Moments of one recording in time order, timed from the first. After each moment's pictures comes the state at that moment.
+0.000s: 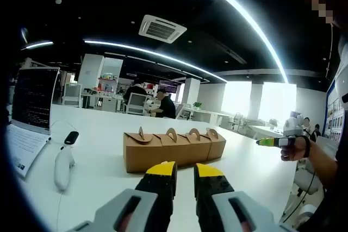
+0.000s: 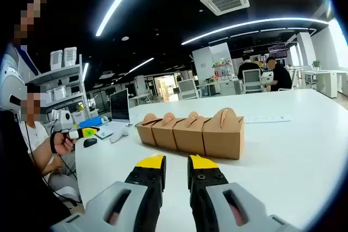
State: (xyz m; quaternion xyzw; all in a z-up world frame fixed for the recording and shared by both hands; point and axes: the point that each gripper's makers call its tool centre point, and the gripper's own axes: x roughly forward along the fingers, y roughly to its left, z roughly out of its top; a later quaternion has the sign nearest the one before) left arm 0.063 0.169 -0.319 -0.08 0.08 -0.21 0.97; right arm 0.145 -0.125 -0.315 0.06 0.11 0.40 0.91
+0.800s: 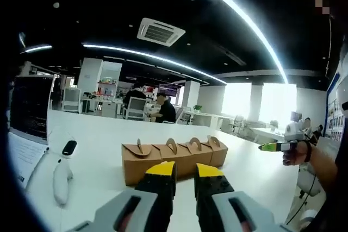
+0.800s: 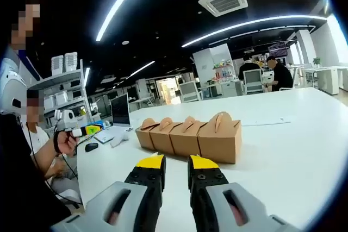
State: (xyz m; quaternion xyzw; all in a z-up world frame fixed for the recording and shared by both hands) left arm 0.078 0.170 -0.298 -0.08 0.06 -0.21 0.97; right arm 0.152 -0.128 -0.313 0.07 0.11 0.40 0.91
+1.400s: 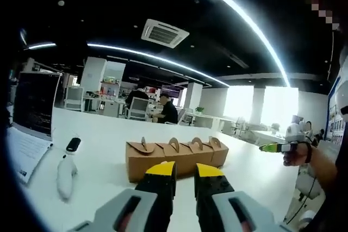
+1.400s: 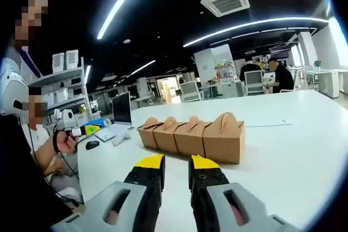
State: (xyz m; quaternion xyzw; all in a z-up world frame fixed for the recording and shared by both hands) left arm 0.063 0.180 -0.301 -0.09 0.05 -0.21 0.97; right arm 0.137 -0.116 -0.307 0.05 0.11 0.41 0.90
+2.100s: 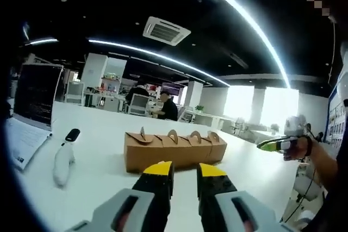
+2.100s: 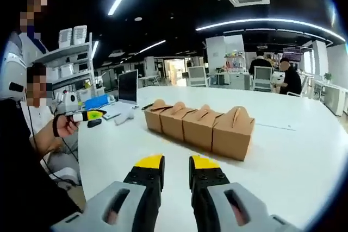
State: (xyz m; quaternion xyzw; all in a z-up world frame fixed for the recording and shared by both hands) left arm 0.054 0.179 -0.321 -0.10 0.07 -0.20 0.97; right arm 0.134 -0.098 -0.310 -0.03 0.14 0.44 0.89
